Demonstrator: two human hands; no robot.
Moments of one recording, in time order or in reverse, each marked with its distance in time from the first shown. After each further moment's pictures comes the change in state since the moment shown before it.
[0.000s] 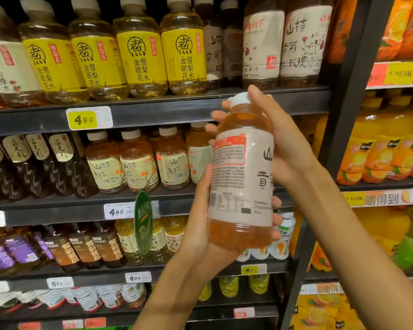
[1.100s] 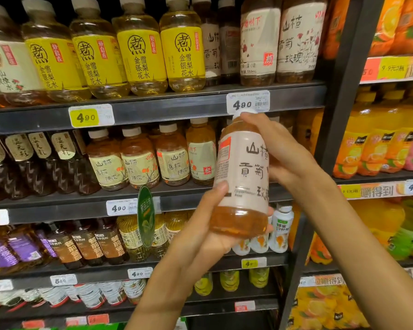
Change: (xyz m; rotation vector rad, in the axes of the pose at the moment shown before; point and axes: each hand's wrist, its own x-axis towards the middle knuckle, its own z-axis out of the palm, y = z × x) left_hand -0.019 -0.003 -0.009 0.039 0.140 0.028; right_hand -0.003 0.016 -0.016 -0.287 0.223 0.007
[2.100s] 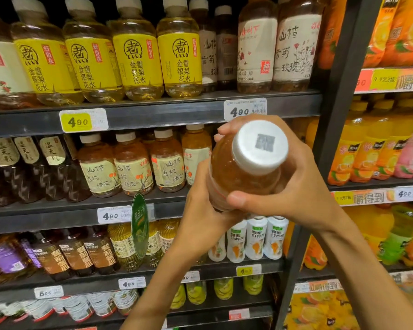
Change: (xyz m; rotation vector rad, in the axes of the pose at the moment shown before) left_hand 0.035 0.013 -0.018 1.092 0.109 0.606; right_hand -0.052 0.001 0.005 -0.453 -0.291 -0.796
